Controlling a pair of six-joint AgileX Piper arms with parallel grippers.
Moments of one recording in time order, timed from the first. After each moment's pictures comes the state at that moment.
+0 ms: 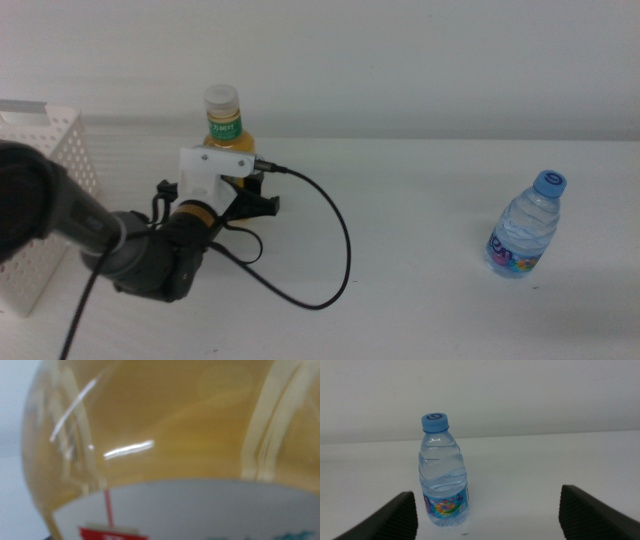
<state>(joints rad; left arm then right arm) -0.34 2.15 -0.85 -0.13 -0.96 -0.02 0.00 0.00 -0.01 -0.01 0.24 0.02</state>
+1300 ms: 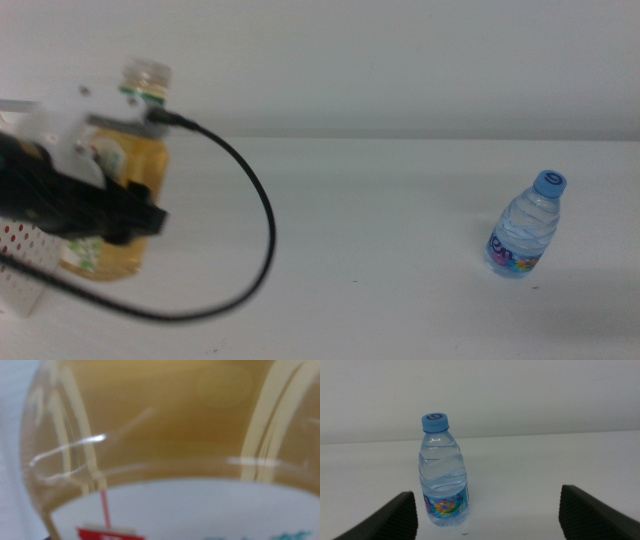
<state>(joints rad) -0.14 1.24 -0.89 -0.23 0.78 0.29 0.00 0.00 -0.01 -0.01 0.24 0.02</state>
